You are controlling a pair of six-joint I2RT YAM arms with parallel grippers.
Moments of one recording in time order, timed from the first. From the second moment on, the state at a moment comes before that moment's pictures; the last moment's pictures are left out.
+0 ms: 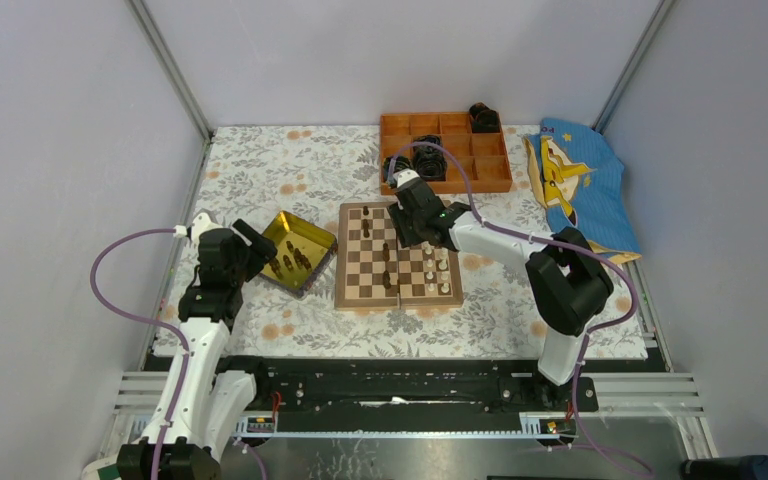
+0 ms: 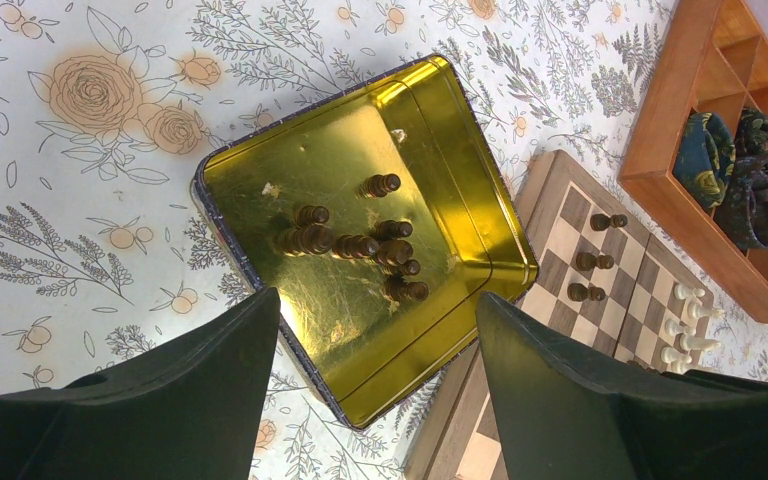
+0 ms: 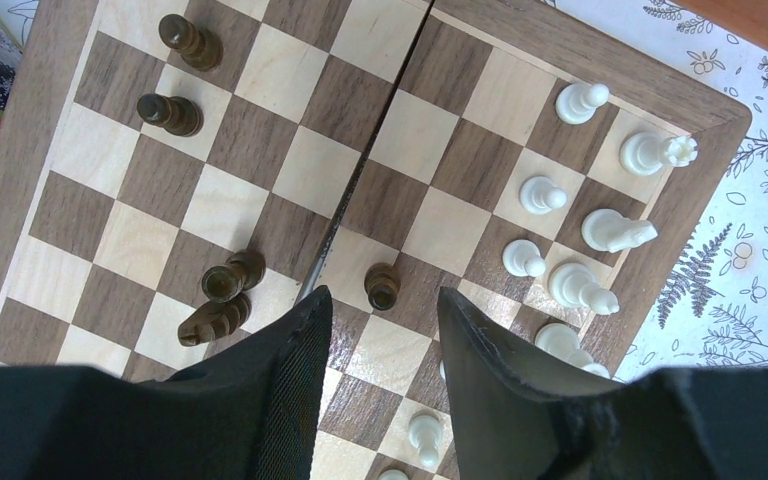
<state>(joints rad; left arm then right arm) 0.01 0.74 0.58 -0.41 -0.11 -0.68 0.72 1.82 1.26 -0.30 0.19 0.19</state>
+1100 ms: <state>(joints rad) 0.01 0.75 0.58 -0.41 -0.11 -0.69 0.71 1.89 1.26 -0.29 0.13 0.21</state>
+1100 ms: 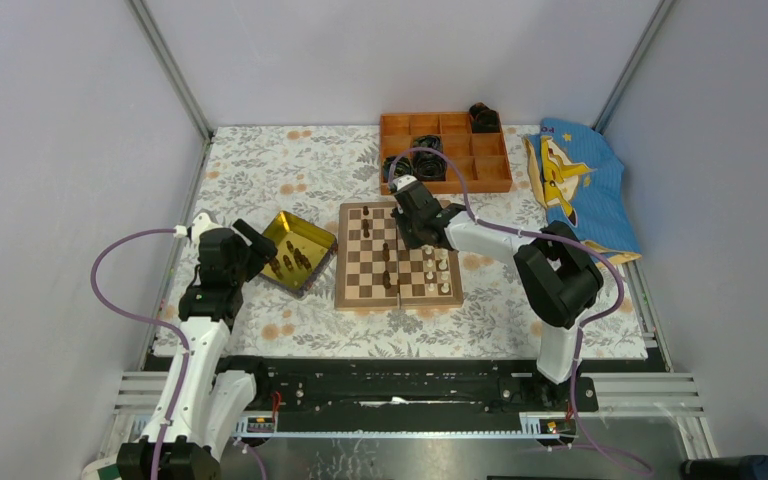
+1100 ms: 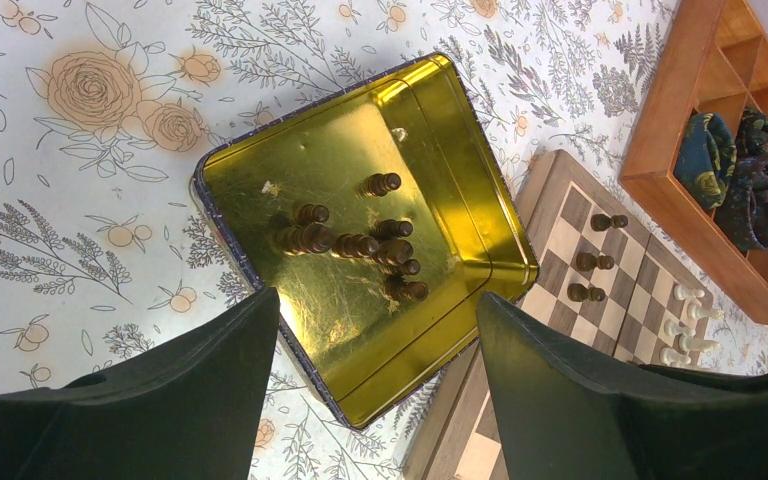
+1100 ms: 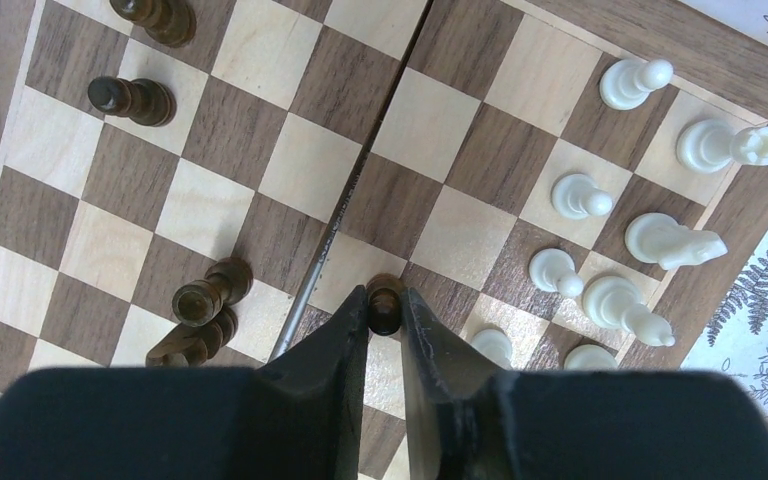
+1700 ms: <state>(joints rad) 0.01 0.75 0.58 -0.41 -0.11 -0.69 0.71 1.89 1.28 -0.31 0.14 0.19</state>
